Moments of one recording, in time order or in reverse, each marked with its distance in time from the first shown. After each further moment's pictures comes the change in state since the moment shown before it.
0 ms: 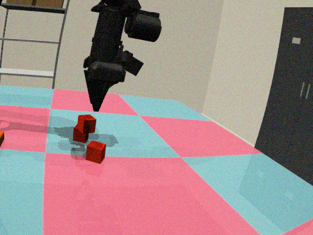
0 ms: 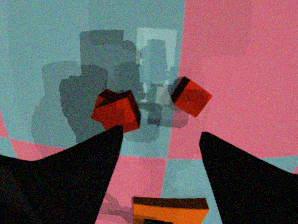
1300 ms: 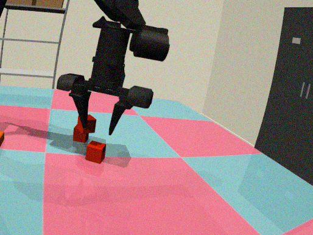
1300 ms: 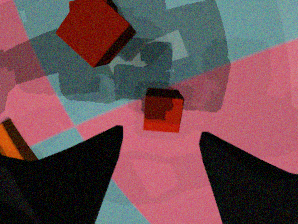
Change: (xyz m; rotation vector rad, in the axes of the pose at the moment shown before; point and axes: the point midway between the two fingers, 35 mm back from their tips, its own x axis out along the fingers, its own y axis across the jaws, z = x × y) arm 0.036 -0.040 0.006 -1.100 0.001 0.001
